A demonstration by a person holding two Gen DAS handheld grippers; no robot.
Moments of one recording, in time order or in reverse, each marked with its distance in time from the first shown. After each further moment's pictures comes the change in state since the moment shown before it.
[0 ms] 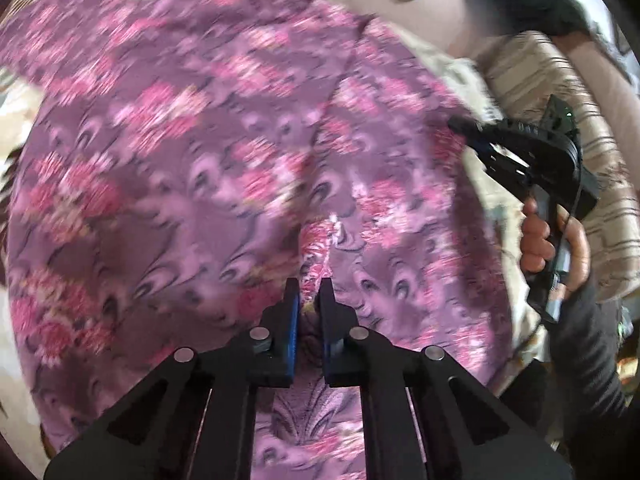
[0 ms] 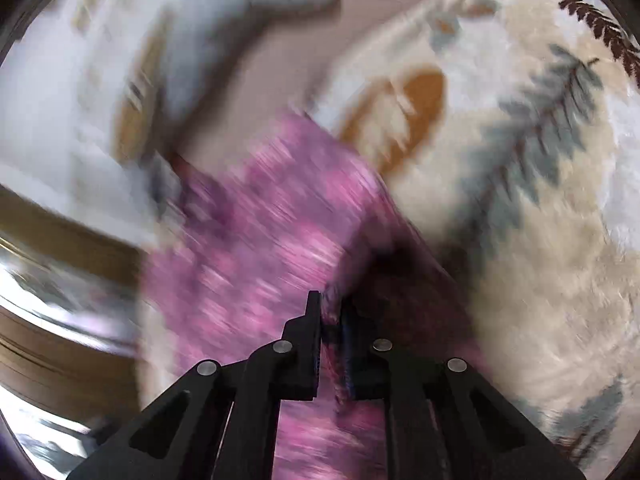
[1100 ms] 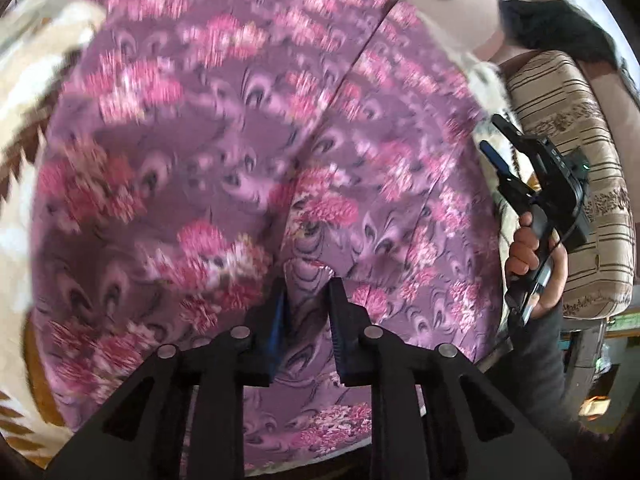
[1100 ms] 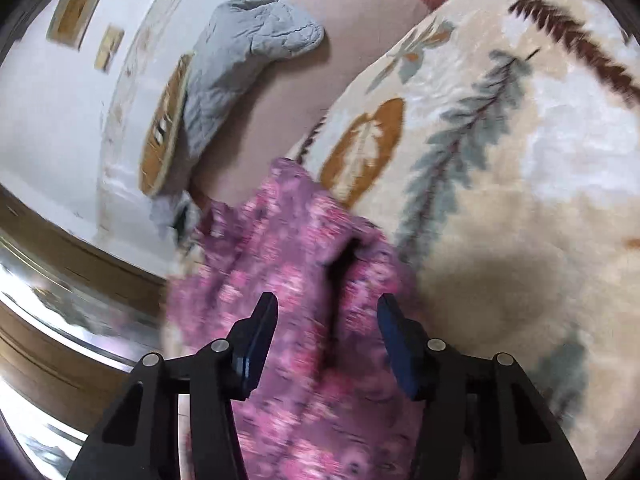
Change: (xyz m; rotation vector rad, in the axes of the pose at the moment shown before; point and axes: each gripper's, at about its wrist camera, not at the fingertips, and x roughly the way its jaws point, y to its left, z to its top) left arm -0.032 0.003 -0.034 -0.121 0.046 -0.002; right arm -0.030 -0.034 -0.013 0.084 -0.192 0.215
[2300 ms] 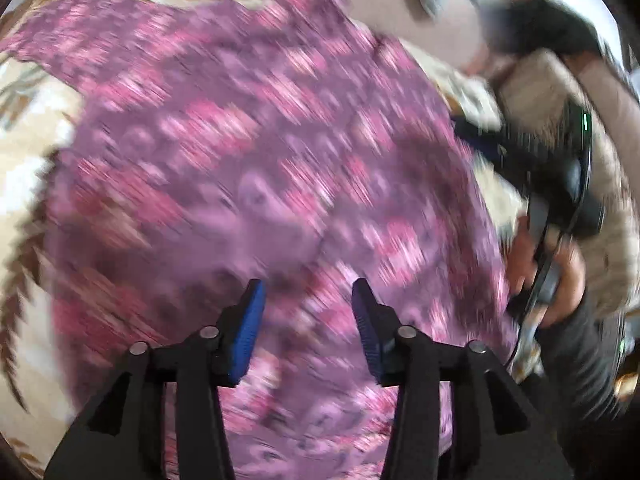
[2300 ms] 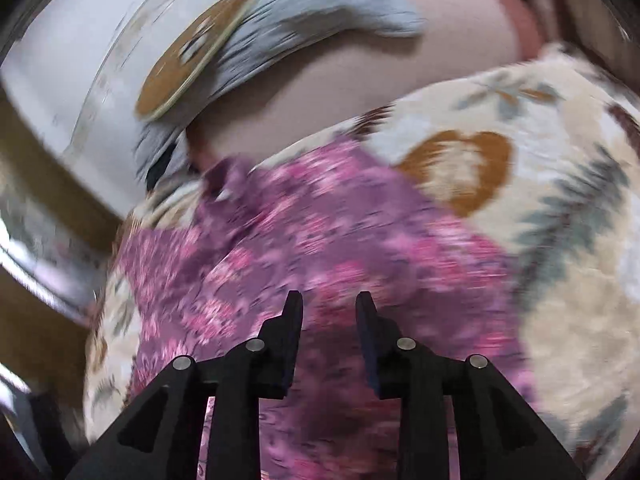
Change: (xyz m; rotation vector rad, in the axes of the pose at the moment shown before) left arm -0.004 0.023 0.066 0.066 -0.126 0.016; right arm 0.077 0.106 -0.016 -0.369 0.052 -0.238
